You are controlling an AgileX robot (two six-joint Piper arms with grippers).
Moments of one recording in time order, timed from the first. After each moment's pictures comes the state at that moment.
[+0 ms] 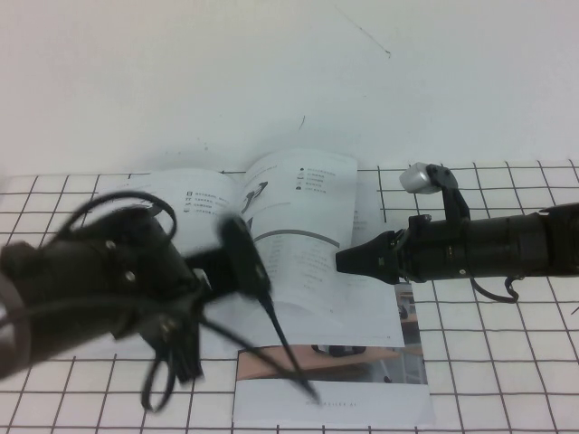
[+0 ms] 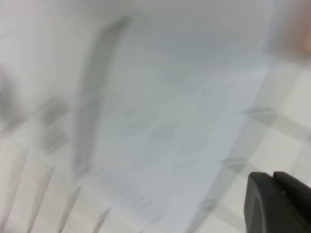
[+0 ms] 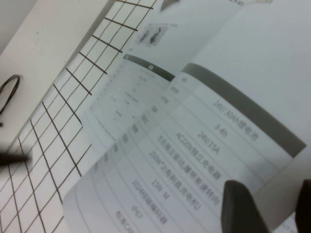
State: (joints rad) right arm 0.26 2.06 -1.09 1.72 0.92 -1.63; left arm -0.66 1.51 -0.95 0.50 0.78 0.14
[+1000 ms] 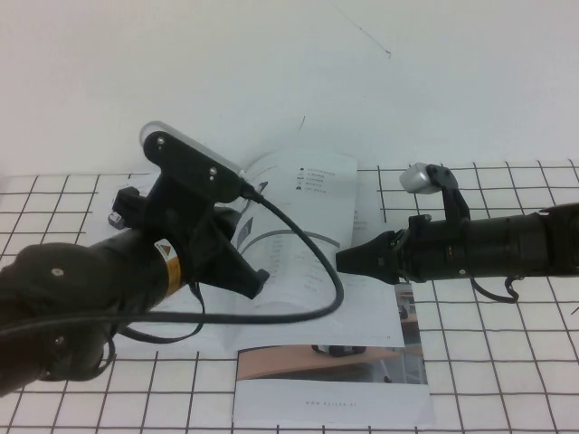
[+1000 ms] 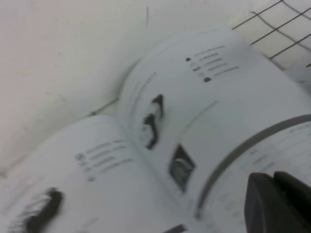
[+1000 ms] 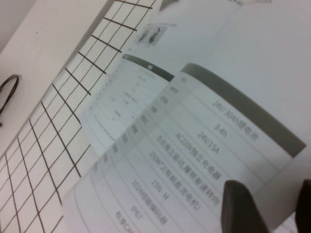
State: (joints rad) right arm 0.26 2.06 -1.09 1.72 0.92 -1.63; left arm -0.56 1.39 -0.79 1.73 0.14 -1.62
